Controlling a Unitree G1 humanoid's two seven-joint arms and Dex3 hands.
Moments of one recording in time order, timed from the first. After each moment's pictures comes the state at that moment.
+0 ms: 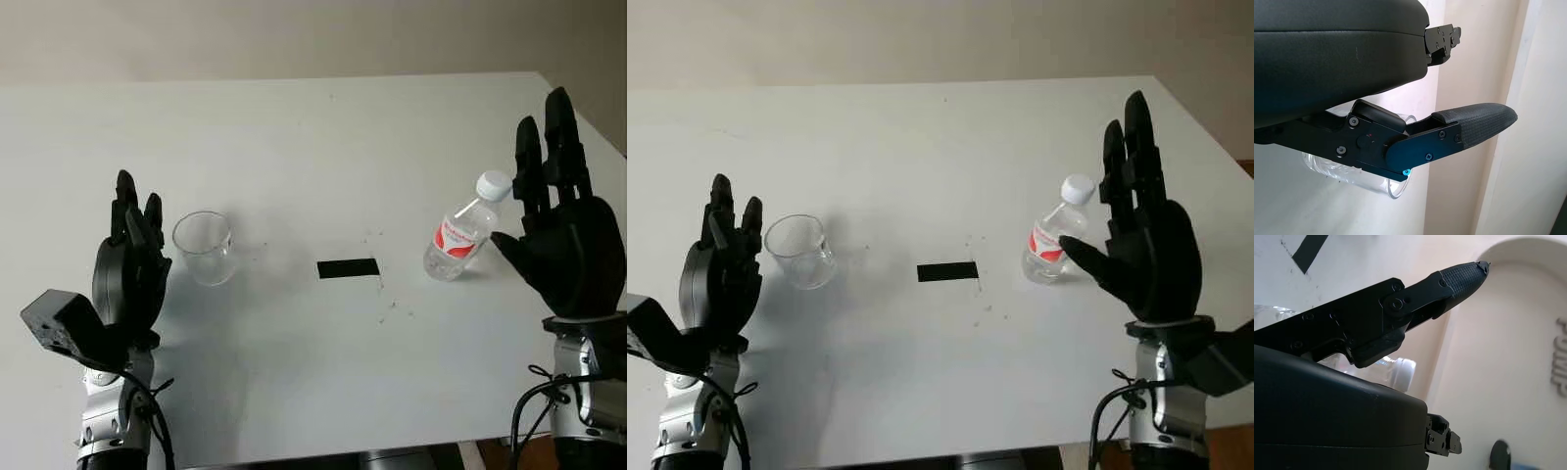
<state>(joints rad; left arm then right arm) -0.14 0.13 0.28 0.14 -0.30 -0.16 -0.17 -0.13 -0.27 -0.30 0.12 0.32 -0.46 0.41</state>
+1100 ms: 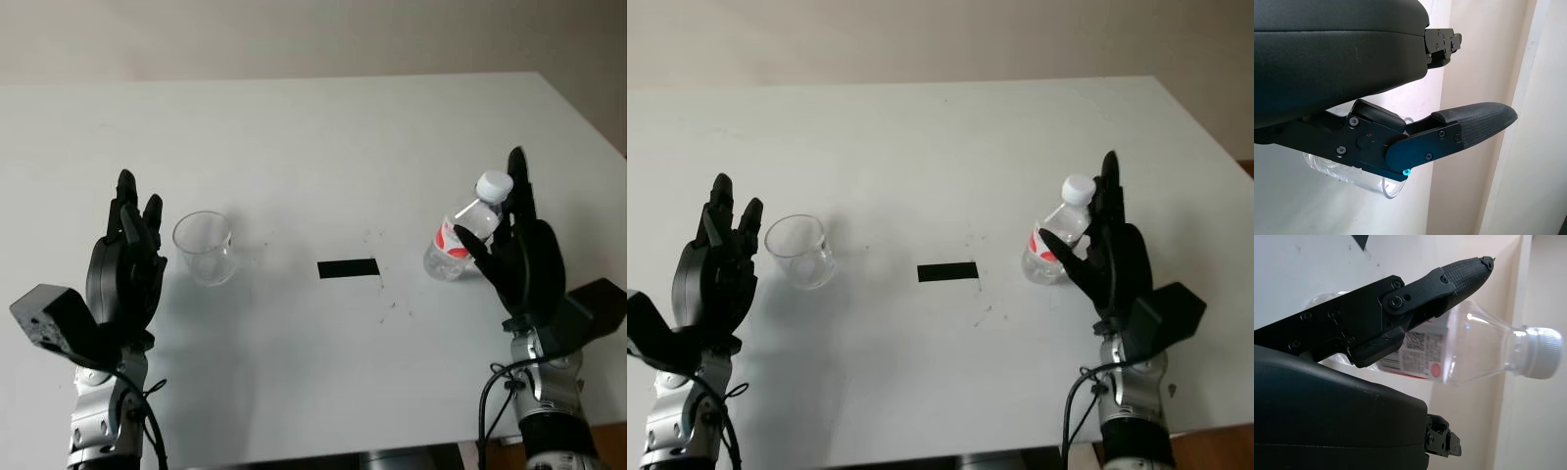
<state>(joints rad) -0.12 0.14 0.29 0.05 -0.31 -0.07 -0.15 -0.36 -0.27 -0.28 0.69 0.19 -0.51 0.30</state>
